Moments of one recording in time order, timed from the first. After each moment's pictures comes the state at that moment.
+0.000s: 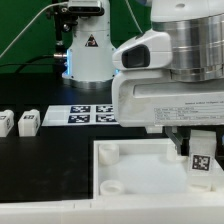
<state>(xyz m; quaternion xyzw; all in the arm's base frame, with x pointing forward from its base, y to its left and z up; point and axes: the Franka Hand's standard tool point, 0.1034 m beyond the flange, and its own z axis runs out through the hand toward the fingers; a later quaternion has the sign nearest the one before) 0.639 0.116 0.077 -0.97 0.21 0.01 0.08</state>
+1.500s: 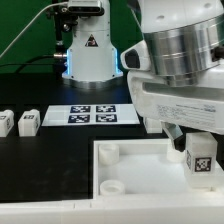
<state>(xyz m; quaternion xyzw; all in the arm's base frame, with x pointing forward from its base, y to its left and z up) 0.629 0.121 0.068 -0.89 0.44 0.02 0.12</state>
